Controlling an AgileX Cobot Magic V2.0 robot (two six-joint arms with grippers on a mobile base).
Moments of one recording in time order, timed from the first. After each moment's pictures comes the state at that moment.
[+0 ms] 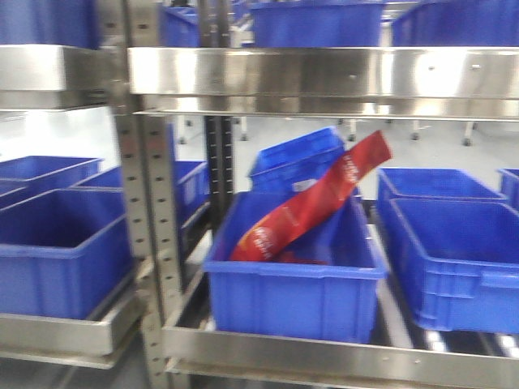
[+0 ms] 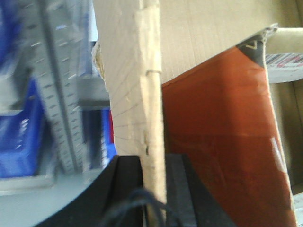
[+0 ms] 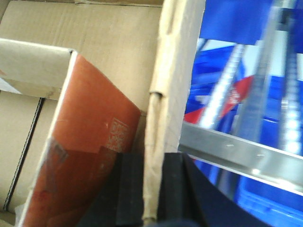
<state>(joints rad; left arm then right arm) -0.34 1.43 -2.05 0.05 1.24 -0.21 0.24 1.26 -1.75 0.21 0.98 -0.07</state>
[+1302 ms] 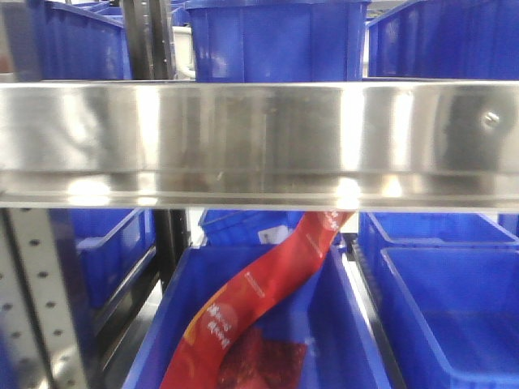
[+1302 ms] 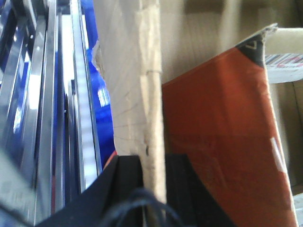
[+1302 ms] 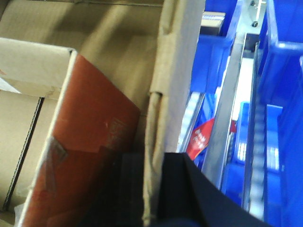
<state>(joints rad) -0.34 1.43 -2.05 0.05 1.24 -0.21 0.24 1.26 -1.75 0.21 0.98 -0.07</state>
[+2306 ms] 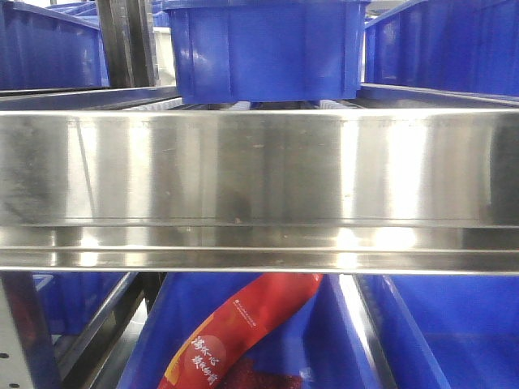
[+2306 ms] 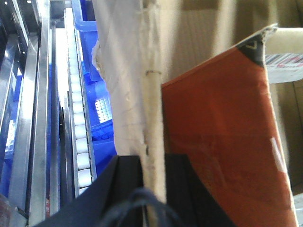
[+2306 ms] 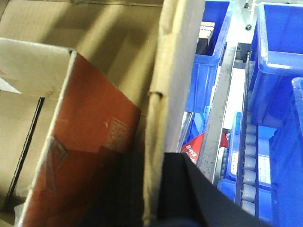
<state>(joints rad) -0.34 1.43 -2.05 0.05 1.24 -0.21 0.24 1.26 -1.75 0.21 0.98 -0.07</state>
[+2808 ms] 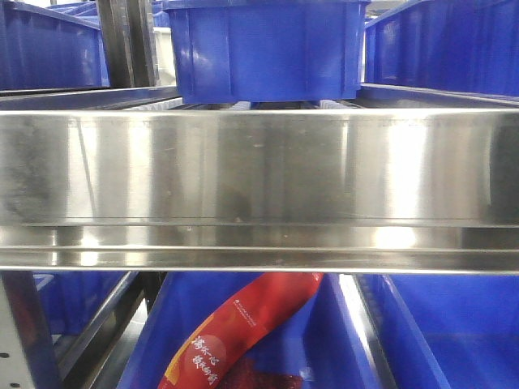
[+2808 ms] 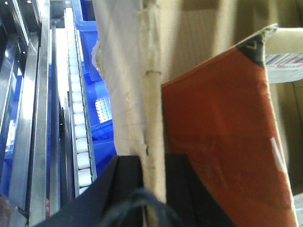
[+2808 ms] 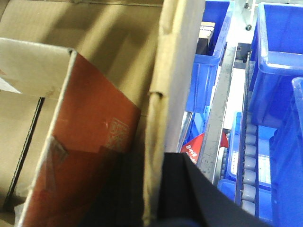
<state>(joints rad) -0.34 1.43 -2.05 0.05 1.24 -0.21 0.24 1.26 -1.75 0.21 0.98 -0.07</state>
